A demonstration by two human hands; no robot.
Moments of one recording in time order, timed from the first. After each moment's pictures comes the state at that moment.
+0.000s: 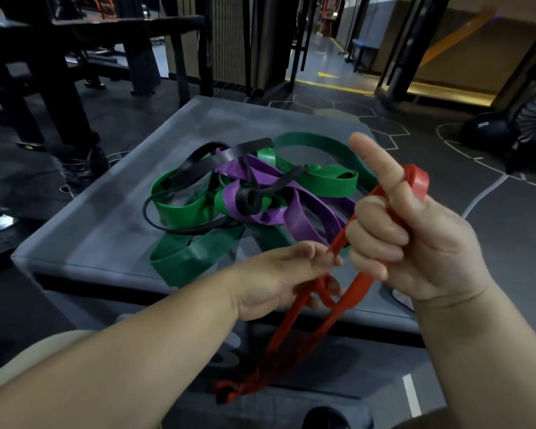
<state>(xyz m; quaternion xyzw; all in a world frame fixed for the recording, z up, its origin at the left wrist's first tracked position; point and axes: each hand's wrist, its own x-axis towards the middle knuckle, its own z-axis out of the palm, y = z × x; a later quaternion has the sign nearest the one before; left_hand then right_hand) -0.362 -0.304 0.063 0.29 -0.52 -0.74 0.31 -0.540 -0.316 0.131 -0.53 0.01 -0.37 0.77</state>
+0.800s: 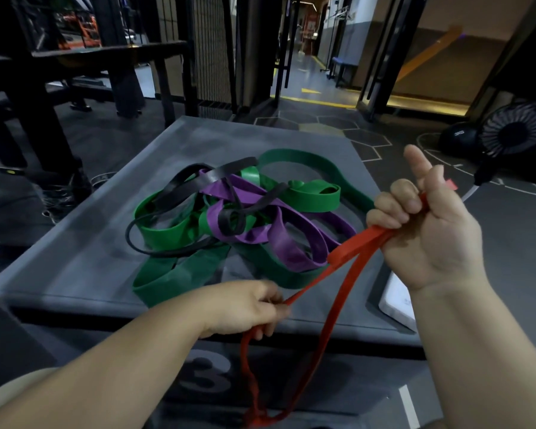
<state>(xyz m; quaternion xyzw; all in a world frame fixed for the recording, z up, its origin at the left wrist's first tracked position) -0.340 -0.312 0.064 0.49 -0.70 -0.51 0.08 -0.551 -0.326 0.149 -0.36 0.21 -0.68 0.60</state>
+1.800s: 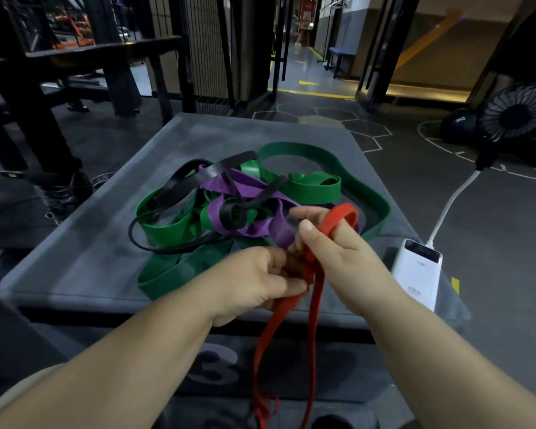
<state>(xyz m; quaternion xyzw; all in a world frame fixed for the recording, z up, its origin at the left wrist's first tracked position) -0.354 -0.297 0.096 0.43 -0.60 -0.61 0.28 -0.507 -0.312 0.096 -0.65 0.44 -0.46 0.43</state>
